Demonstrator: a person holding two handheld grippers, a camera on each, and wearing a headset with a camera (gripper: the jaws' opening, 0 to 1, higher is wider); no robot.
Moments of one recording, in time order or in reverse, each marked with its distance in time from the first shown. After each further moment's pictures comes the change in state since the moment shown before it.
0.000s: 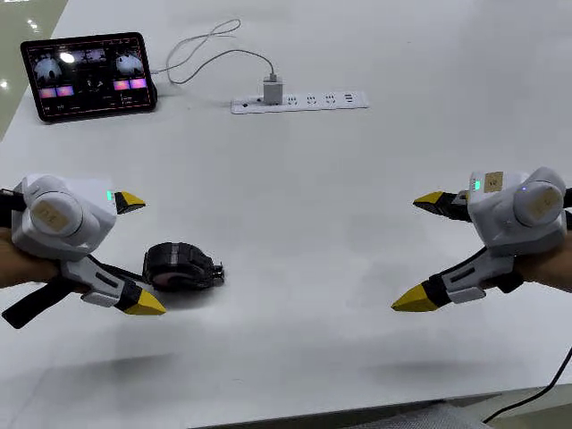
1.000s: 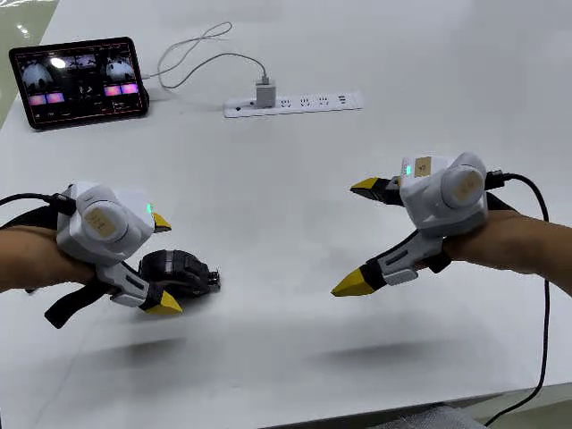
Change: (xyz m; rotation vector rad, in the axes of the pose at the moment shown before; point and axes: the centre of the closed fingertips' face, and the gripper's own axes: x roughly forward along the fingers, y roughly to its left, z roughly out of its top) left arm 0.033 -0.006 0.002 0.064 0.080 -0.067; right arm 0.052 0.006 0.054 -0.025 -0.108 0.086
